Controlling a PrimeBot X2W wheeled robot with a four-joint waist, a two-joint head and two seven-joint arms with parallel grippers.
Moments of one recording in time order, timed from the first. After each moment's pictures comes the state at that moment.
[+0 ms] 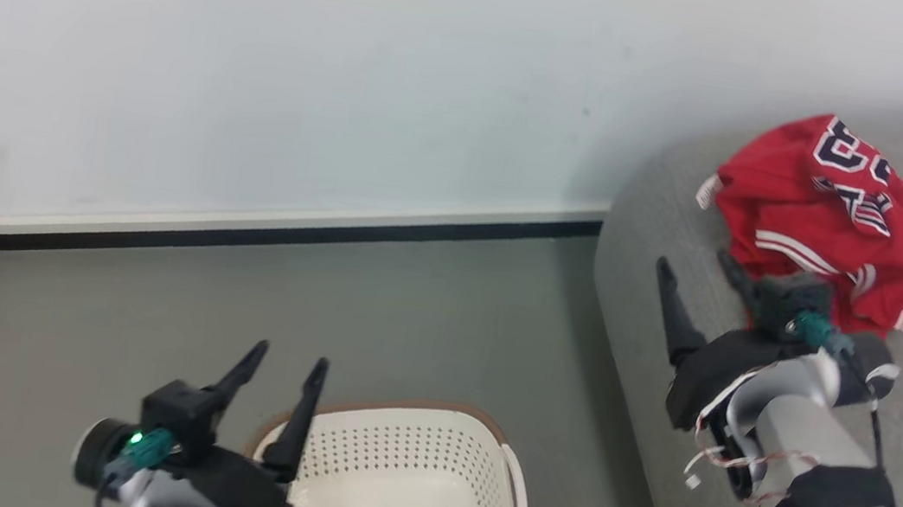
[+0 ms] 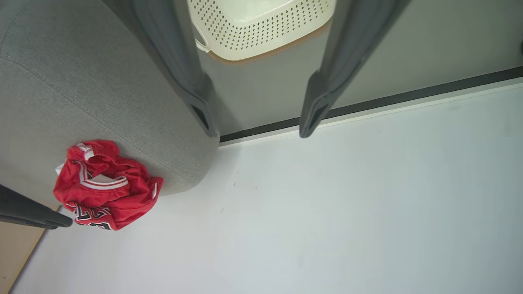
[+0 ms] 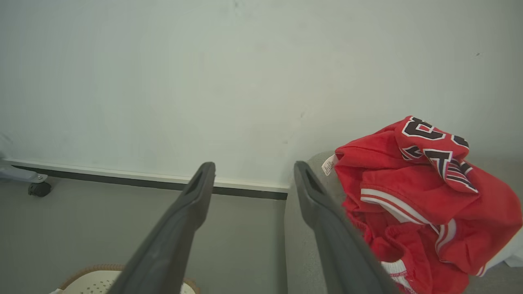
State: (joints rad) left arm -0.30 0.21 -0.55 0.42 -0.57 0.05 -0.24; right arm -0.80 -0.15 0.49 1.00 0.34 0.07 -0.25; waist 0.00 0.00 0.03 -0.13
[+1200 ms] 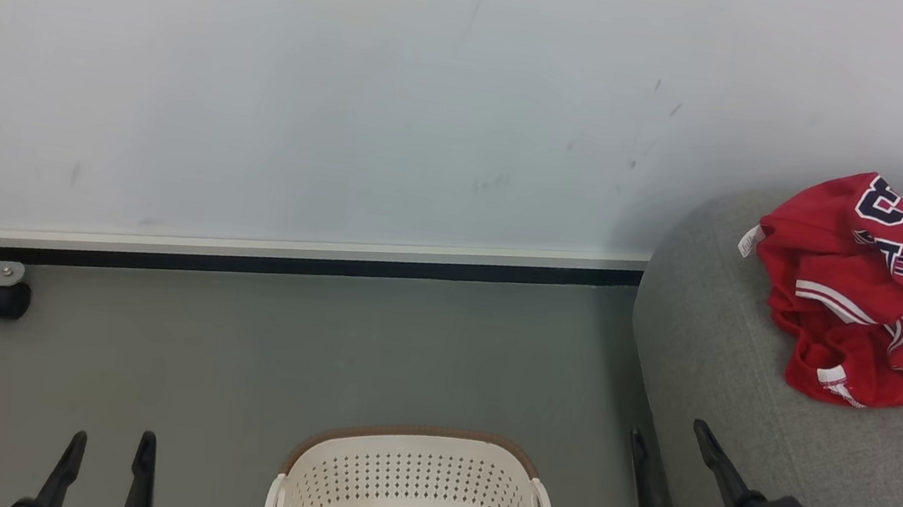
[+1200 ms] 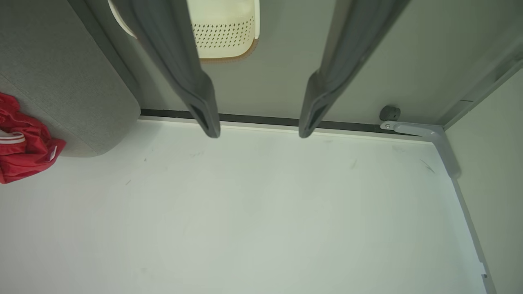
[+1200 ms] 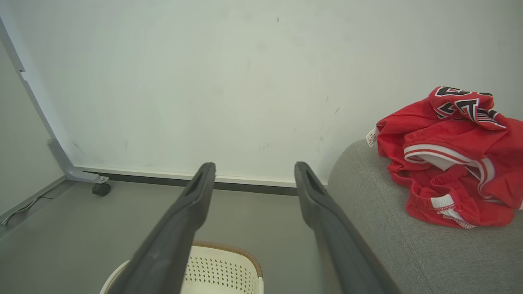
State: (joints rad) left arm 0.10 0.27 -0.20 0.13 -0.53 0.12 -0.25; right arm -0.16 -0.19 0.44 0.30 0.31 -0.09 -0.25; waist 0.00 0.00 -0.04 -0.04
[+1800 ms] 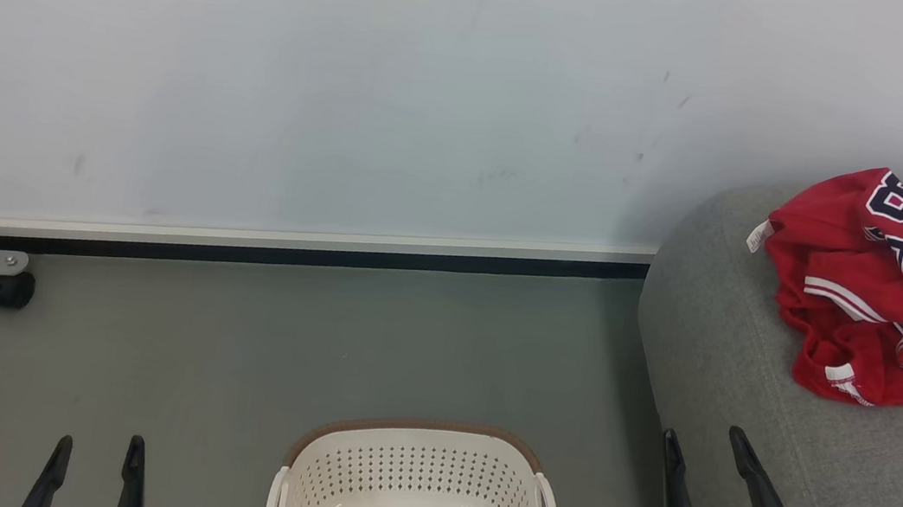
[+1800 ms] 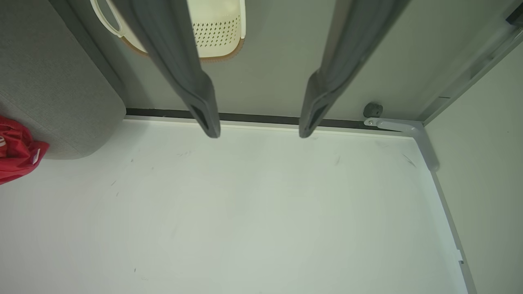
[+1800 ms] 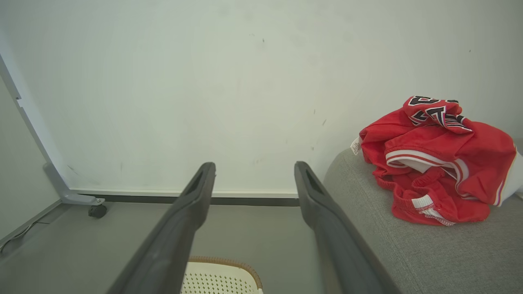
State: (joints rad) left arm 0.15 0.23 -0.13 0.08 -0.44 0.12 -0.25; right arm -0.04 -0.20 0.36 0.13 0.31 -0.12 -0.25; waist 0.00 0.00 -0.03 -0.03
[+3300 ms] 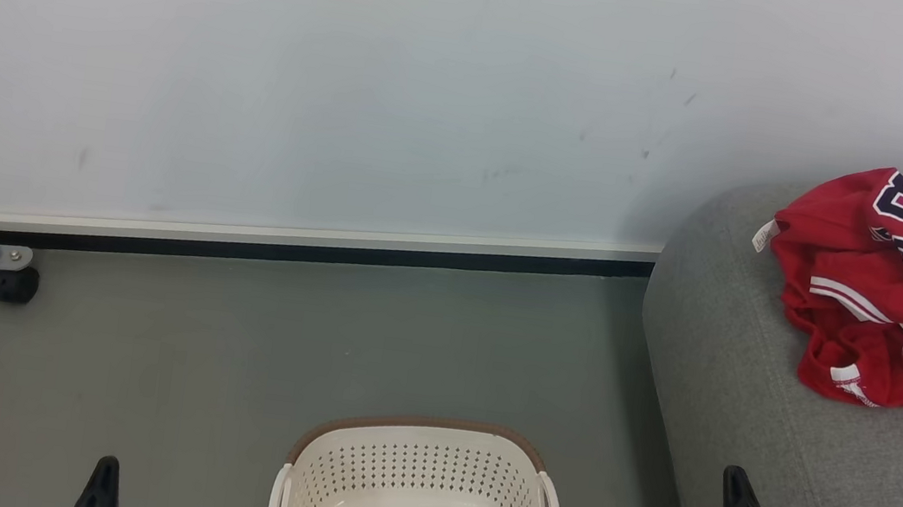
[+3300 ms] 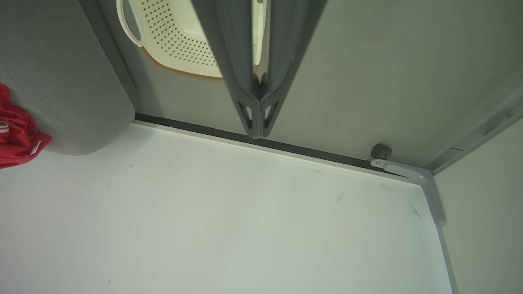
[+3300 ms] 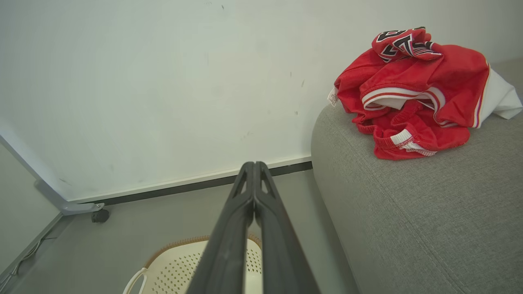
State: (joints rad) left arm 0.15 0.18 -0.10 0.13 -0.53 0.10 -0.19; right arm 0.02 -0.17 0.27 0.13 0.42 -0.09 -0.20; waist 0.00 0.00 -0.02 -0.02
